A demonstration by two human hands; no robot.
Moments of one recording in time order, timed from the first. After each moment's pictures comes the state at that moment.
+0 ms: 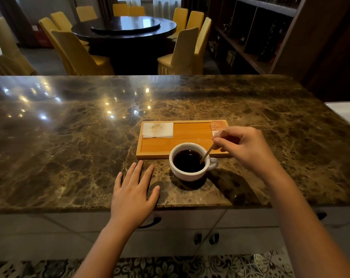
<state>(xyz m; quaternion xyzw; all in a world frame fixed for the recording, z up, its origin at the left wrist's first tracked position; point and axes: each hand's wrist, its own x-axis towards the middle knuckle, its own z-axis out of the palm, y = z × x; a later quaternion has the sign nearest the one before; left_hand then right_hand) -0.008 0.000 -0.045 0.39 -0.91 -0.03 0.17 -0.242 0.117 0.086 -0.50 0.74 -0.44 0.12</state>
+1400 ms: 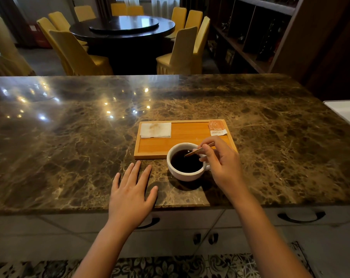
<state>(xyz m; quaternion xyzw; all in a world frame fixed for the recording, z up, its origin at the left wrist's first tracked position) -0.009 0.001 -0.043 0.39 -0.91 -0.03 0.17 -0.209 0.109 0.034 -0.49 0.66 -0.56 0.08</state>
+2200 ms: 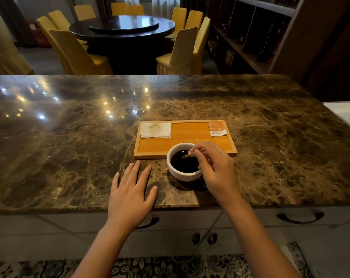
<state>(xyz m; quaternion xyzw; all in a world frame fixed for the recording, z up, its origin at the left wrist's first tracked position) -0.008 0.001 -0.044 0.39 -0.91 -0.03 0.17 -0.190 0.111 0.034 -0.51 0.68 -0.52 0.04</state>
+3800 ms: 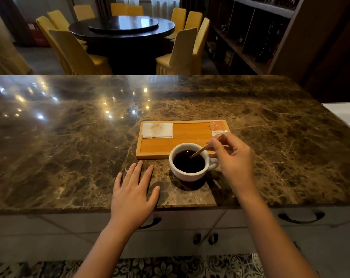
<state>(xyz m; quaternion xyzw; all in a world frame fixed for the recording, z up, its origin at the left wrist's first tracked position) -0.008 0.000 -0.043 0.38 -0.91 -0.03 0.16 -0.211 0.109 0.047 -0.38 0.69 -0.60 0.08</state>
